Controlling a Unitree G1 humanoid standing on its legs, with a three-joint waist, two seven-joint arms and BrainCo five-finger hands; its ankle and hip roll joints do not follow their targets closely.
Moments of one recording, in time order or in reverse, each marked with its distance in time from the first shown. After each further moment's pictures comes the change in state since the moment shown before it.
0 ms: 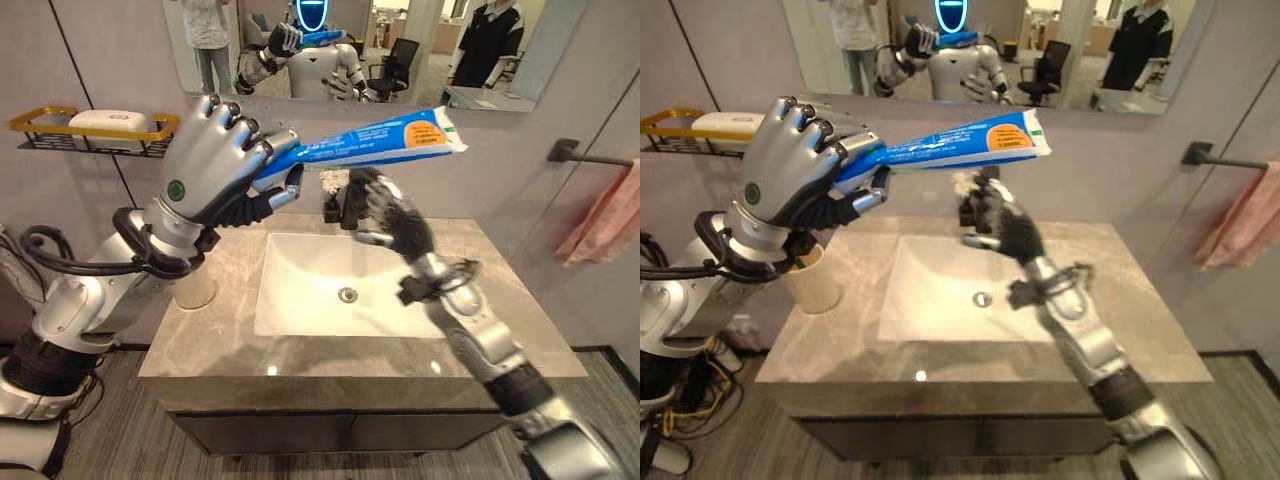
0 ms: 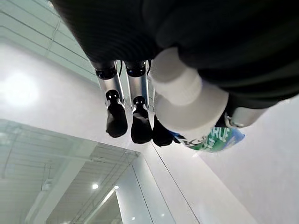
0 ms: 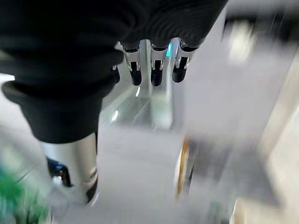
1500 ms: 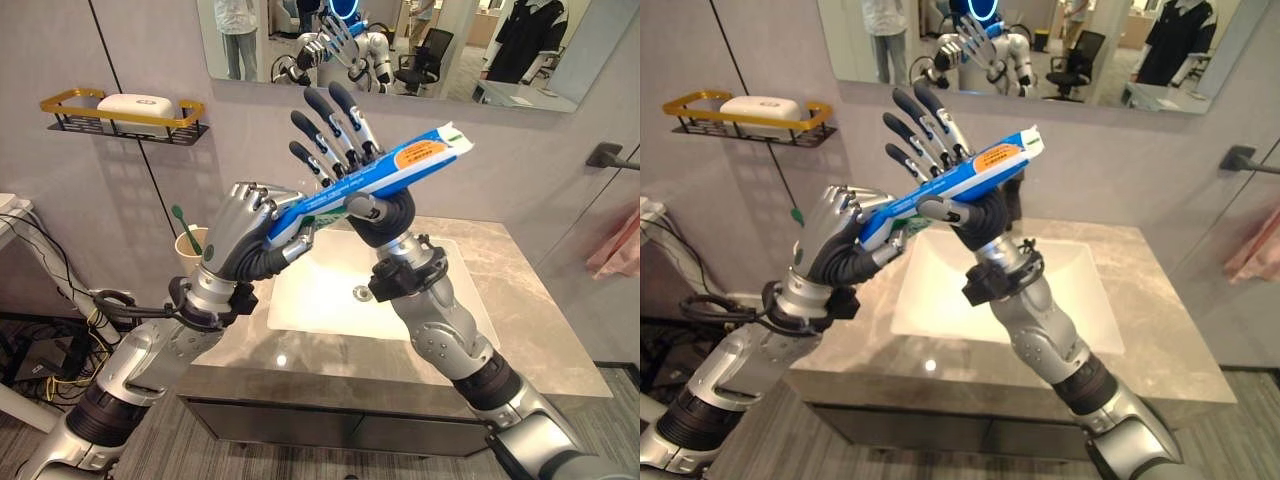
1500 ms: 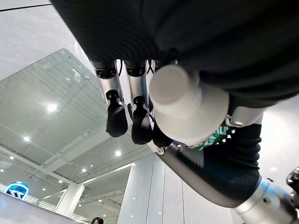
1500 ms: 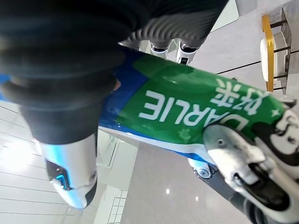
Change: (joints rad) left arm 0.252 -0.195 -0.044 -0.021 -0.207 -0.041 -0.021; right arm -0.059 0.105 0.042 -0.191 0.310 -0.105 0.018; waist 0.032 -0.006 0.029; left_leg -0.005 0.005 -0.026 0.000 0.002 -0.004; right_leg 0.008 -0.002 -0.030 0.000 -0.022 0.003
